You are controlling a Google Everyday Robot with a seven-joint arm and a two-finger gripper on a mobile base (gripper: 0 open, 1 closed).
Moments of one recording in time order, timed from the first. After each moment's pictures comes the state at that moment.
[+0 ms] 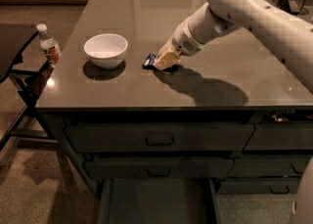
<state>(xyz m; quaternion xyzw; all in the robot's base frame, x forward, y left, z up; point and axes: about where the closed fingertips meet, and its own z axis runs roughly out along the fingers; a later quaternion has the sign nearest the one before) 0.669 -0.036 0.846 -0.56 0.75 0.15 0.32</state>
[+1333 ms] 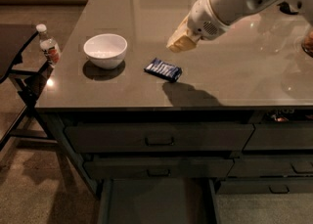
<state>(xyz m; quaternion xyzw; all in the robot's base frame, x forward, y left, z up) 0.611 -0.057 0.932 -0.59 0.72 0.13 0.34</state>
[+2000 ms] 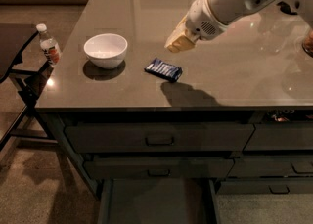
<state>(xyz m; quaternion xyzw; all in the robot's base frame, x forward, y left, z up) 0.610 -0.057 0.933 -0.59 0.72 0.13 0.34</state>
